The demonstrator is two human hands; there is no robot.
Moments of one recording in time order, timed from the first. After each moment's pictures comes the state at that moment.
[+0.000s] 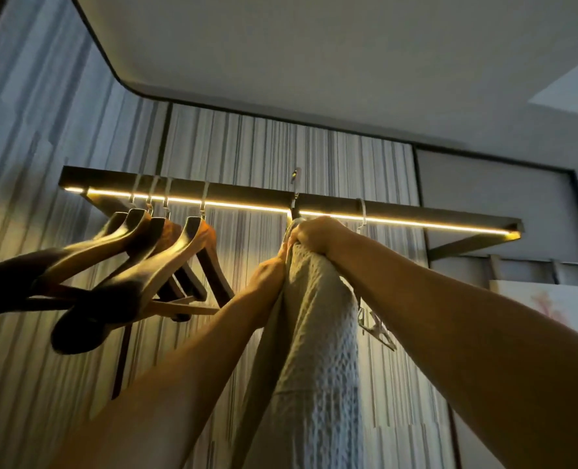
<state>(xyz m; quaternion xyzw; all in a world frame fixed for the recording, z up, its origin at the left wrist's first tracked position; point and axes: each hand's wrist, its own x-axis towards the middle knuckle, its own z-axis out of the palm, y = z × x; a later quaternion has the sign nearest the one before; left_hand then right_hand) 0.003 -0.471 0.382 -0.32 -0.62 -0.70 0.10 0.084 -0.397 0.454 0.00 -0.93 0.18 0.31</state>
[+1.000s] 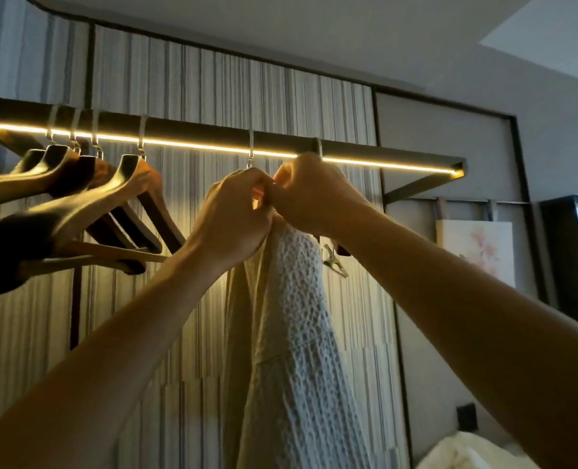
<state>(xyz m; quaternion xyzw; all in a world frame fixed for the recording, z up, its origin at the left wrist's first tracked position) 0.074 -0.480 0.359 -0.42 -0.67 -0.34 0.52 0.141 -0.370 0.385 0.08 -0.85 0.13 0.51</state>
